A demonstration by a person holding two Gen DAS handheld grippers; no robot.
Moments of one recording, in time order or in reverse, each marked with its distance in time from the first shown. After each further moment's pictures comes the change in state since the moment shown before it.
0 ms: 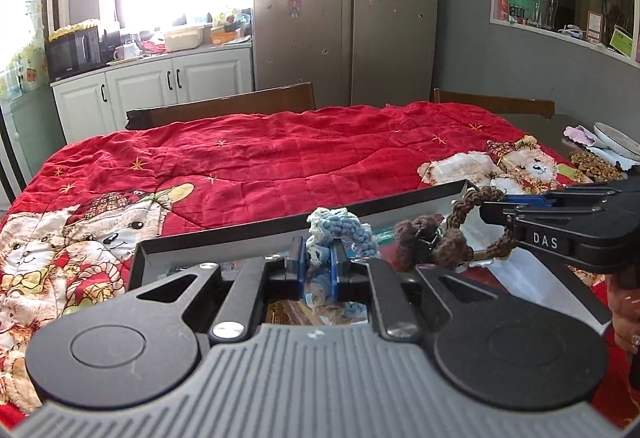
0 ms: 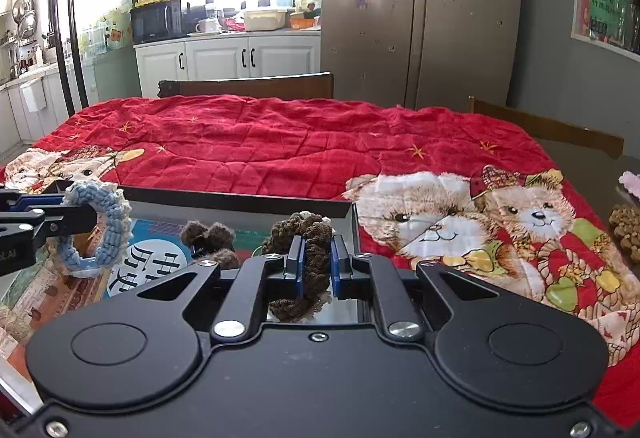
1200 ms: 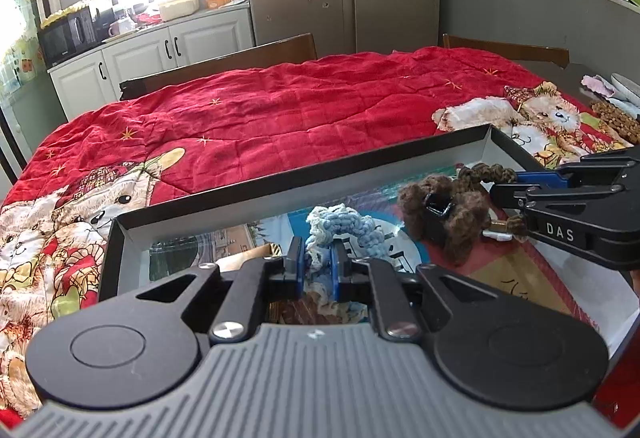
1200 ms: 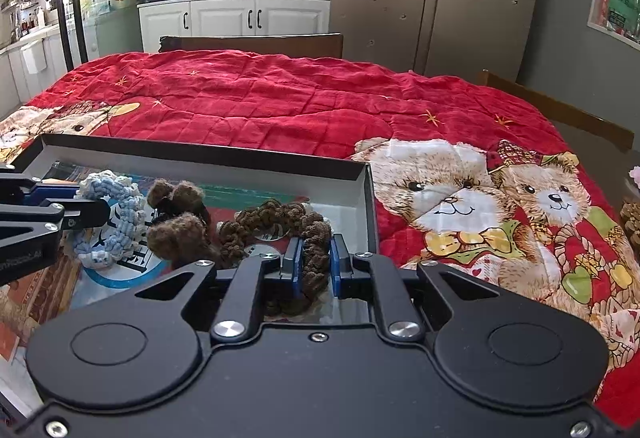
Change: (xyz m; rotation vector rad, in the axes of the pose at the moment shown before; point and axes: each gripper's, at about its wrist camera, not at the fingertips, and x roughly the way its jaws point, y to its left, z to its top) left arm 0.036 -0.009 -0.008 0.057 0.142 0.040; right arm 0.027 0.008 -0.008 -0.060 0.109 -0.003
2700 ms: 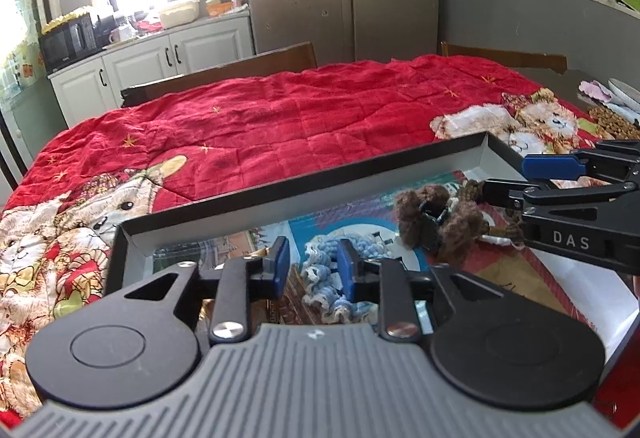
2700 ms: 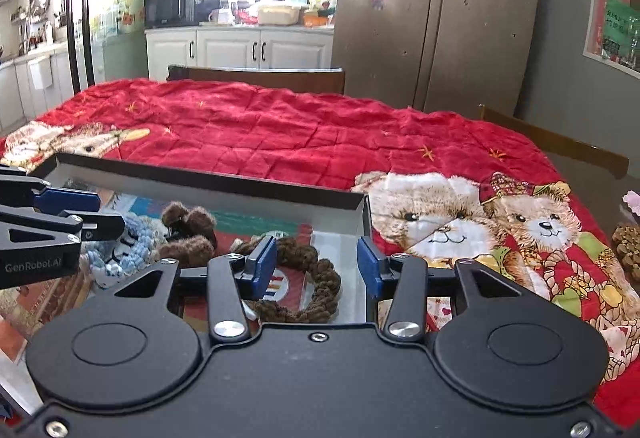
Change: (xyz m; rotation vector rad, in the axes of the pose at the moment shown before) left arm -0.006 0.000 -0.001 -0.002 -0.039 0.005; right arm -0.020 0.001 -0.003 -0.015 -0.124 0.000
